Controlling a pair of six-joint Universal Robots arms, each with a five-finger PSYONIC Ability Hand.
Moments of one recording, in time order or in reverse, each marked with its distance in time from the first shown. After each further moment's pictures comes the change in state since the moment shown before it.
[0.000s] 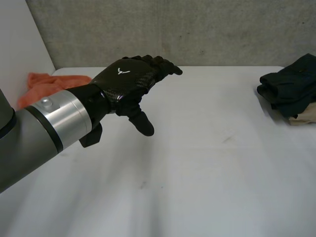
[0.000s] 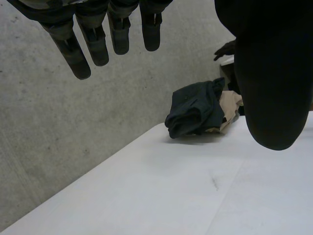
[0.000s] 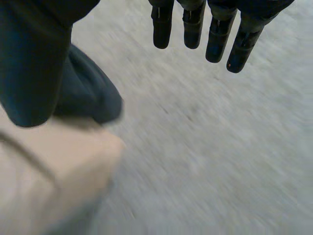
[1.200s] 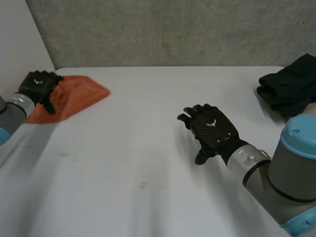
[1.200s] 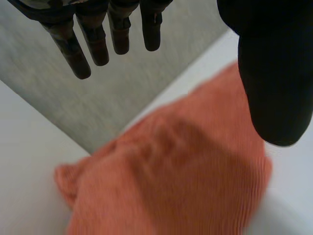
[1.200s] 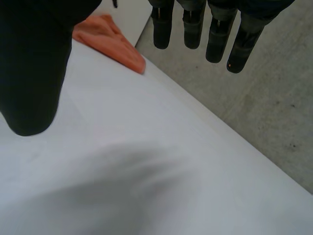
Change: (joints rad) left arm 0.597 -0.764 0.447 0.259 -0.069 0.436; right arm 1.108 -0.478 0.782 0.184 0.605 -0.146; left_hand 0.000 0.000 0.000 -0.002 0.000; right_hand 0.000 0.000 0.000 0.000 -0.001
